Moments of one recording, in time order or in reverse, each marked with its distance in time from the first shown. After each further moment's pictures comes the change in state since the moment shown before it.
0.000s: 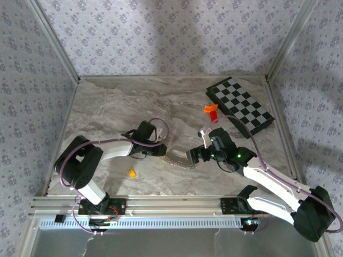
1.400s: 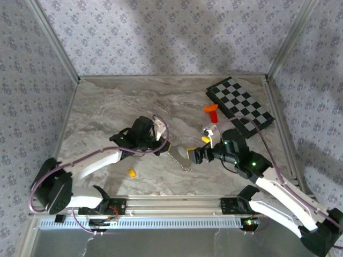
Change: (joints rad) left arm -0.107 -0.336 0.061 -0.106 0.001 0.254; right arm 0.000 -0.244 0.035 0.023 -0.140 -0.049
